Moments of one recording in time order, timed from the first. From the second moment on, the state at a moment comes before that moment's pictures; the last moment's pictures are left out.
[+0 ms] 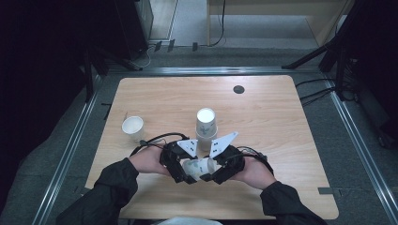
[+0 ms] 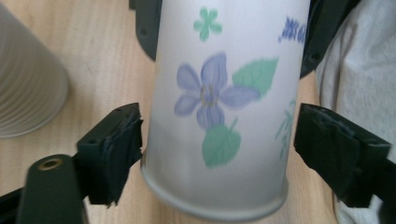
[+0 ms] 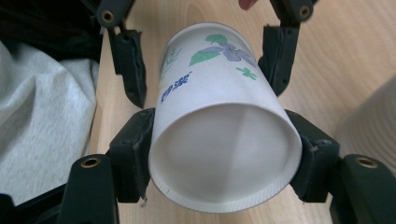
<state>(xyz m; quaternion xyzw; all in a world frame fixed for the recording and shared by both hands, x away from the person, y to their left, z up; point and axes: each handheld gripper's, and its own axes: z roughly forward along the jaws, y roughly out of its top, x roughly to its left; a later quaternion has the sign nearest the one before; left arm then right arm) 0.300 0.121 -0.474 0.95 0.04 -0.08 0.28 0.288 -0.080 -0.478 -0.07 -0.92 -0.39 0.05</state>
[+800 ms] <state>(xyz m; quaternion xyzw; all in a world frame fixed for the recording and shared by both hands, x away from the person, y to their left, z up) 0.287 0.144 -0.454 0.91 0.10 -0.04 0.40 0.296 -0.093 -0.446 -0.06 -0.89 -0.45 0.05</state>
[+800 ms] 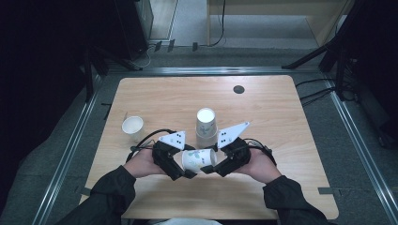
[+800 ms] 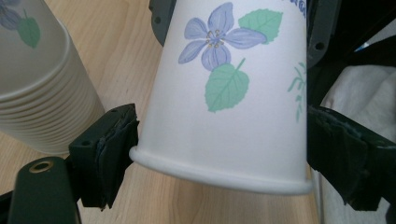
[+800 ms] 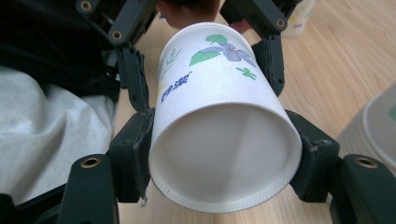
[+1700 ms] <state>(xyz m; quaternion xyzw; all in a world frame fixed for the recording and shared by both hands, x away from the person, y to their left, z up) 0.283 0.160 -0.448 0.90 0.11 -0.04 0.42 0.299 -0.092 -0.442 -0.06 -0.88 -0.47 0.07</state>
